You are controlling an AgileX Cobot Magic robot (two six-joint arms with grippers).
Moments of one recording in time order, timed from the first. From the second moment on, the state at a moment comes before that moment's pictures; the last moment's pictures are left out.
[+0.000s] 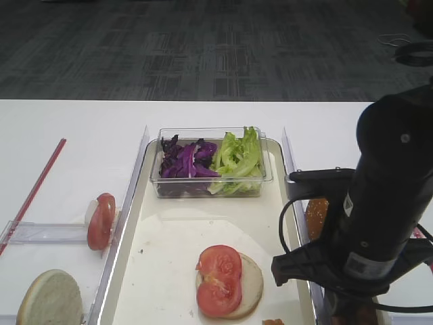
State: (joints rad) left arm 0.03 -0.02 -0.49 -0.01 1.17 -0.07; right arm 0.63 1.54 -0.77 0.19 0.89 0.34
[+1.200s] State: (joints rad) left arm 0.03 -0.02 -0.49 -0.01 1.17 -0.07; right arm 0.63 1.25 -0.77 0.18 0.99 0.38
